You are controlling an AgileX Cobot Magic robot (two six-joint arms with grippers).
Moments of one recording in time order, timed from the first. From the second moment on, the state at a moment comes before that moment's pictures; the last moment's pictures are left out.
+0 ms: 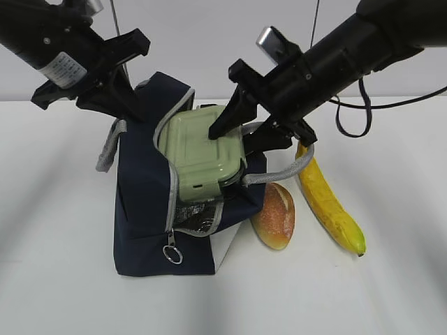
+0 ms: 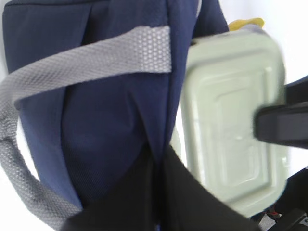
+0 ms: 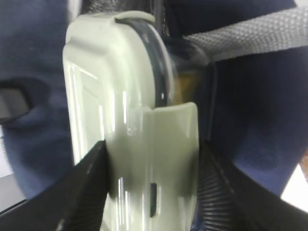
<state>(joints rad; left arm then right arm) -0.28 1.71 -1.45 -0.52 1.03 0.03 0.24 1.94 -1.50 0.90 1.08 -0.27</state>
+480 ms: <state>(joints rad) -0.28 1.71 -1.45 -0.52 1.03 0.03 0.33 2.03 -1.50 0.95 0.97 -0.27</state>
